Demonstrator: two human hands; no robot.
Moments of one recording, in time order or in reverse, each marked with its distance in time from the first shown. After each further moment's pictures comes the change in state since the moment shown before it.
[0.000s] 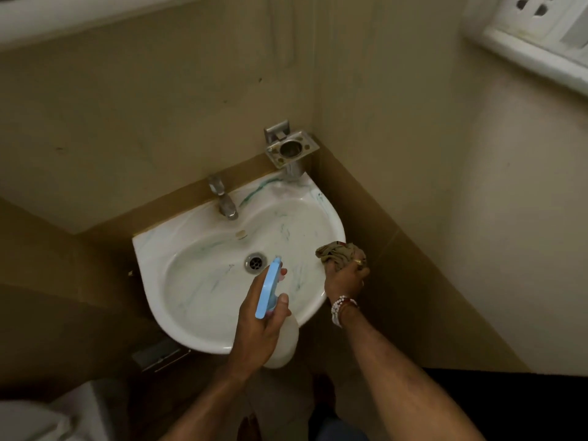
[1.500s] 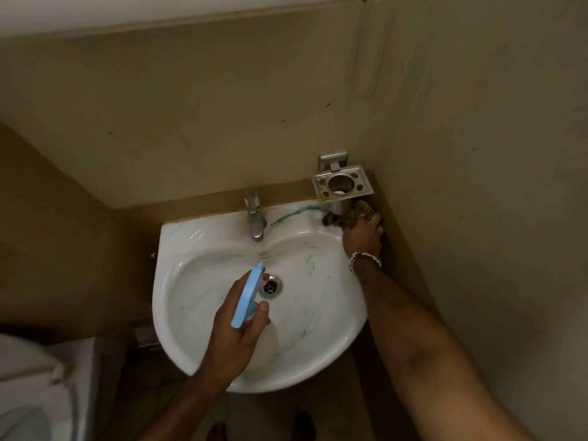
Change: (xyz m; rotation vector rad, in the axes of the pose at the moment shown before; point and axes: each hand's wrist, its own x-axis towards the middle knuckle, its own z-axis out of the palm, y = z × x) left_hand 0.061 -0.005 -0.005 0.010 0.307 -0.098; right_hand 0.163 -0.141 0.064 -0.424 -0.181 -0.545
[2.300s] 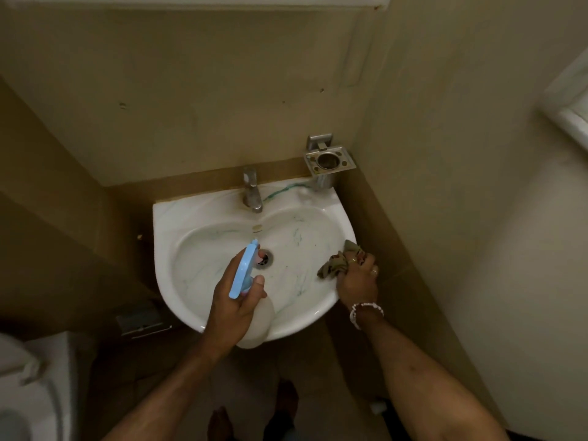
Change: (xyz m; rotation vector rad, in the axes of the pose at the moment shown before) left_hand -0.035 -0.010 -0.053 -0.132 -0.076 0.032; right_hand -0.194 0.056 -0.017 -0.150 -0.033 0.044
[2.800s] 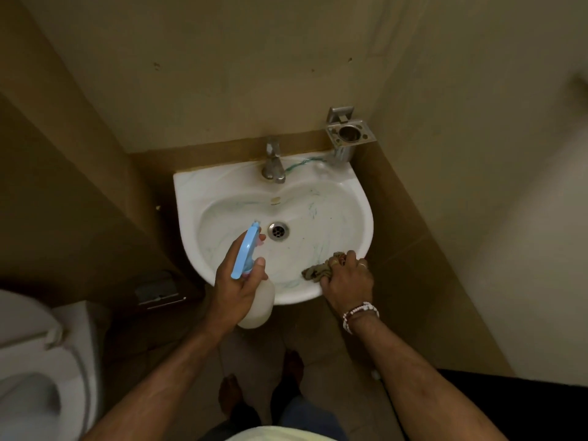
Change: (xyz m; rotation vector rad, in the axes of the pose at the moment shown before) left_hand -0.028 -0.019 -0.058 -0.129 -0.055 0.022; right_hand -0.101 -0.042 0.022 -0.452 0.082 -0.262
